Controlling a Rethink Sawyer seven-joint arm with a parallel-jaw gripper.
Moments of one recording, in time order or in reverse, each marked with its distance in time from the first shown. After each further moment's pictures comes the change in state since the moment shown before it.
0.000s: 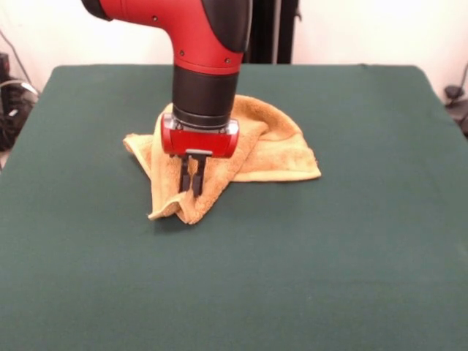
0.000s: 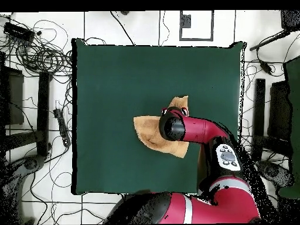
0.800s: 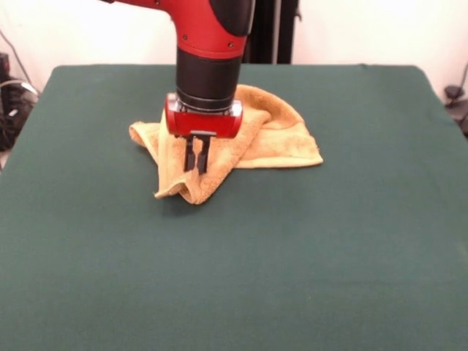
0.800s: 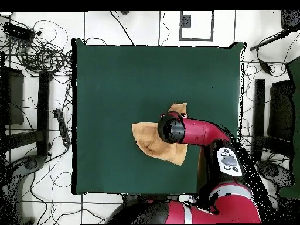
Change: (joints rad) arm 0.004 -0.048 0.000 0.039 0.000 0.119 0.000
